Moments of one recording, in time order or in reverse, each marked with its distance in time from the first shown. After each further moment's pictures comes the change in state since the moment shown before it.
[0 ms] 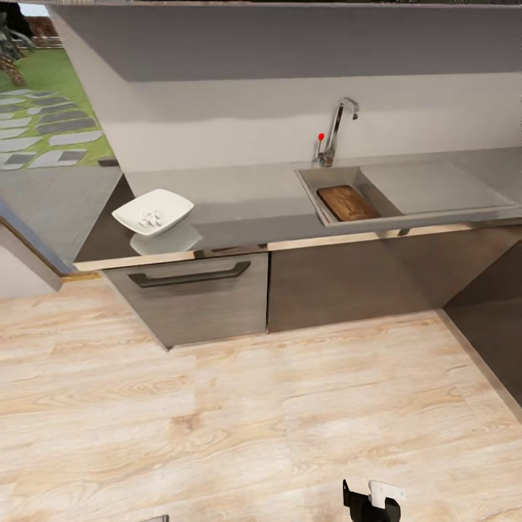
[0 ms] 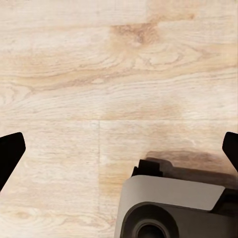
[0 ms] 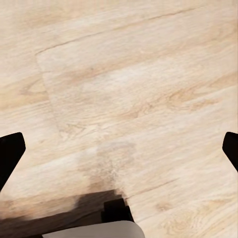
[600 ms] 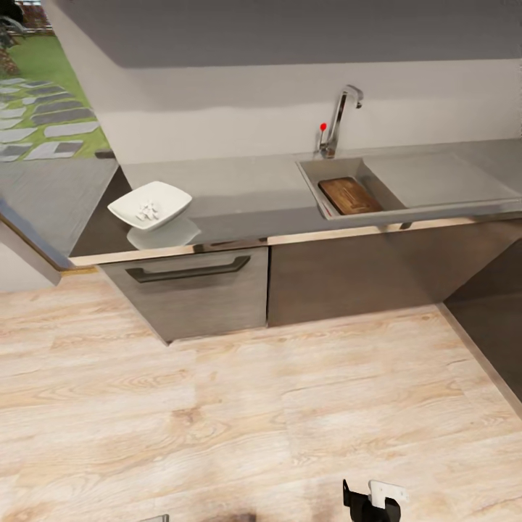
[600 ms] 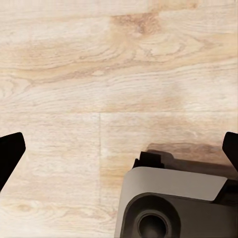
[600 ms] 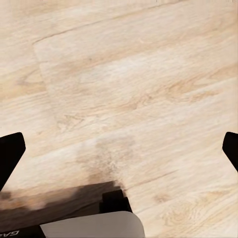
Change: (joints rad) left arm 0.000 0.000 0.000 -0.002 0.000 0.000 -0.001; right arm 0.000 0.000 0.000 0.000 0.000 0.000 0.000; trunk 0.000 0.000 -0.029
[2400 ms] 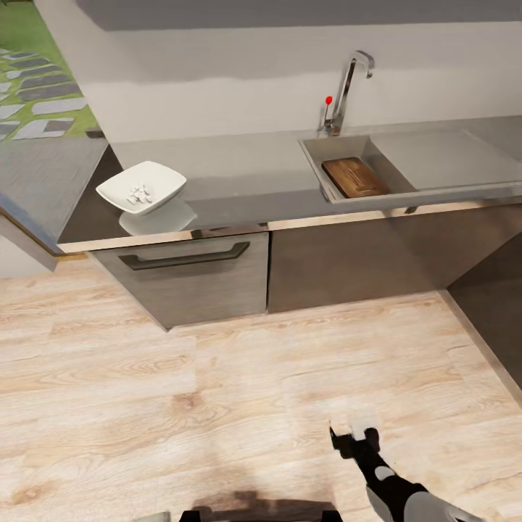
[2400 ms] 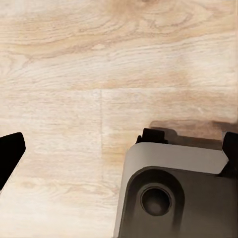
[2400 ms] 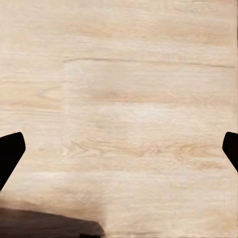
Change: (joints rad) left arm 0.000 -0.007 0.009 -0.027 0.000 0.045 0.001; right arm -0.198 -0.032 0.006 0.001 0.318 0.103 0.036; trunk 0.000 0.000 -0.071
